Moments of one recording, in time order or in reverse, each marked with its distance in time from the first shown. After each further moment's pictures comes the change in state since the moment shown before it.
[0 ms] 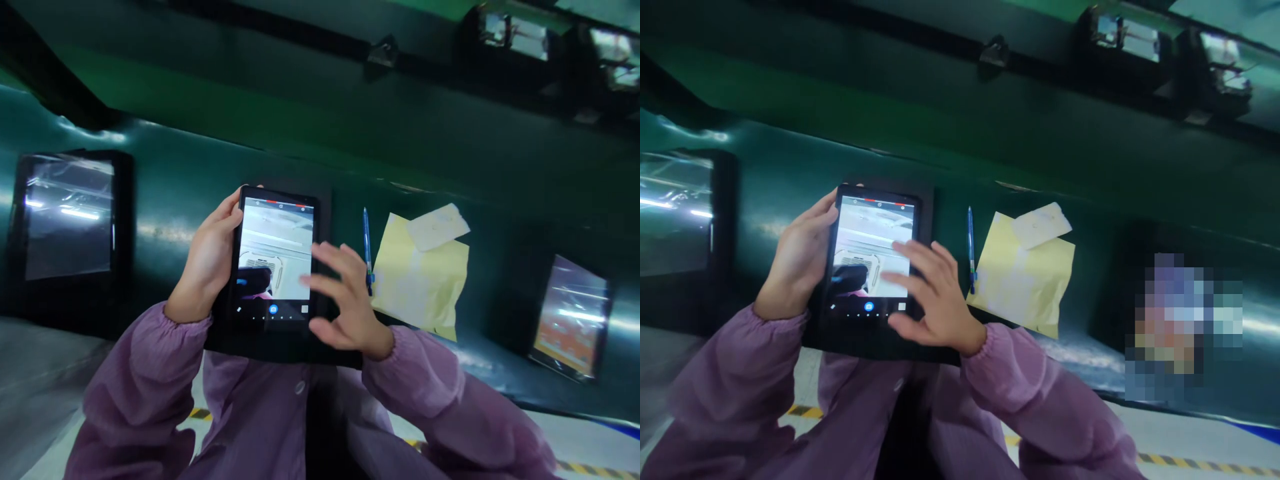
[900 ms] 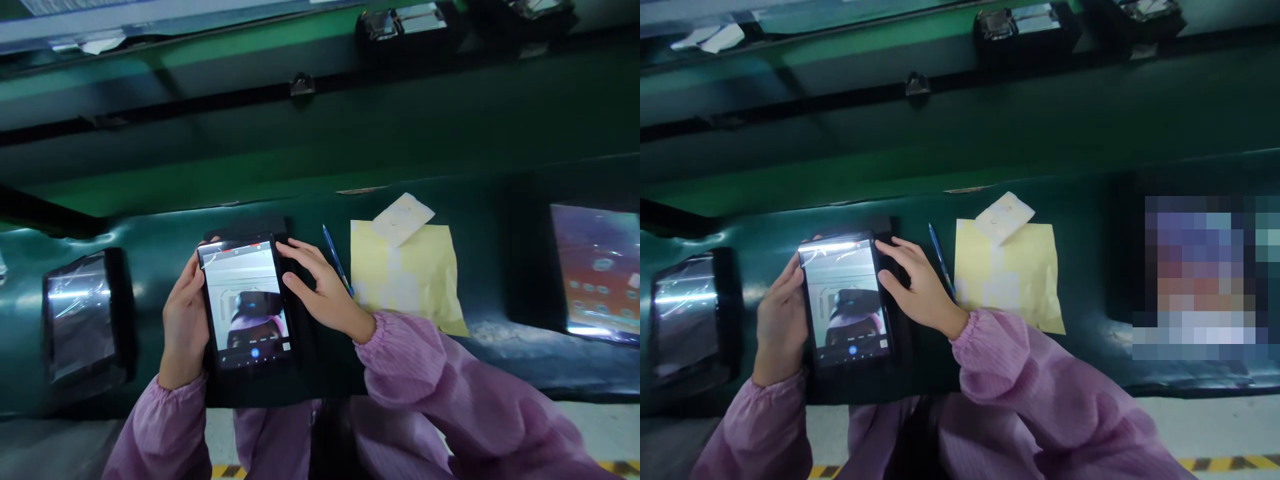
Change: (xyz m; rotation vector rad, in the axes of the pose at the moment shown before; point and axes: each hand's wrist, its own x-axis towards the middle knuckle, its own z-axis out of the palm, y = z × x) left_hand -0.012 0.000 0.005 0.254 0.006 0.097; right_hand 0.010 0.036 0.002 0.475 0.213 0.481
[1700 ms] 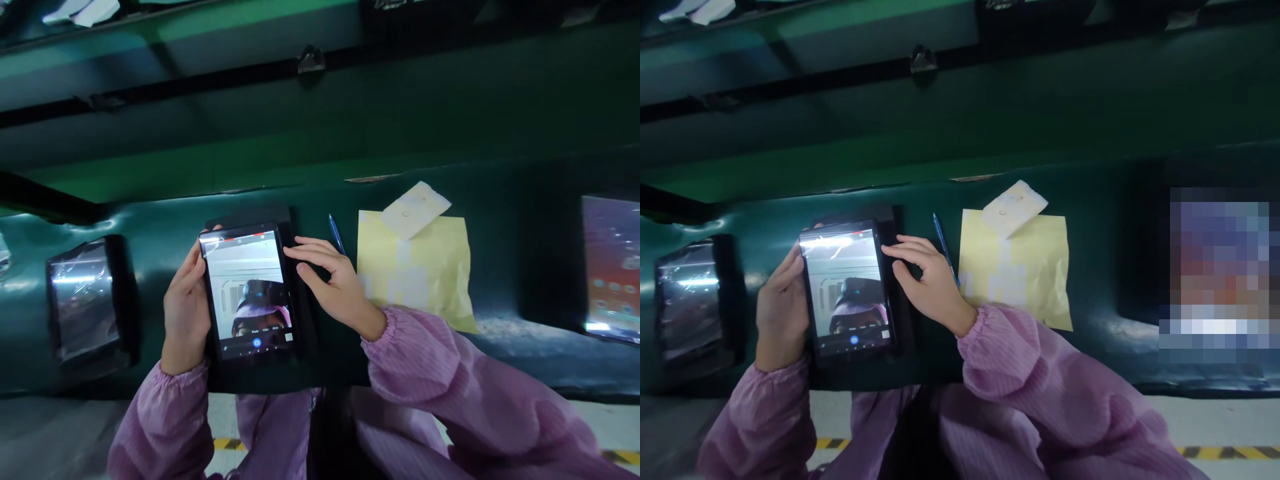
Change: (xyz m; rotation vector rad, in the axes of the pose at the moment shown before) left_hand 0.000 0.002 -0.004 -0.010 0.013 -0.034; right_hand -0.003 0.003 0.000 0.031 0.132 -0.020
